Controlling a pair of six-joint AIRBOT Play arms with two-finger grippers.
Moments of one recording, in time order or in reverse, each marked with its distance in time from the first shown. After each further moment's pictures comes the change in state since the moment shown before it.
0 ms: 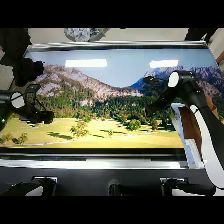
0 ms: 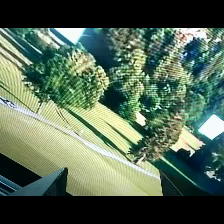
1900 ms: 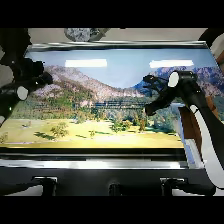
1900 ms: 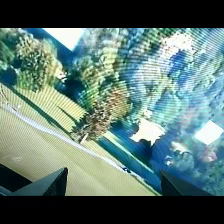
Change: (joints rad) left arm 0.116 -0.225 0.133 -0.015 0.984 -0.286; right arm 0.000 0.000 0.000 -0.001 -0.037 0.000
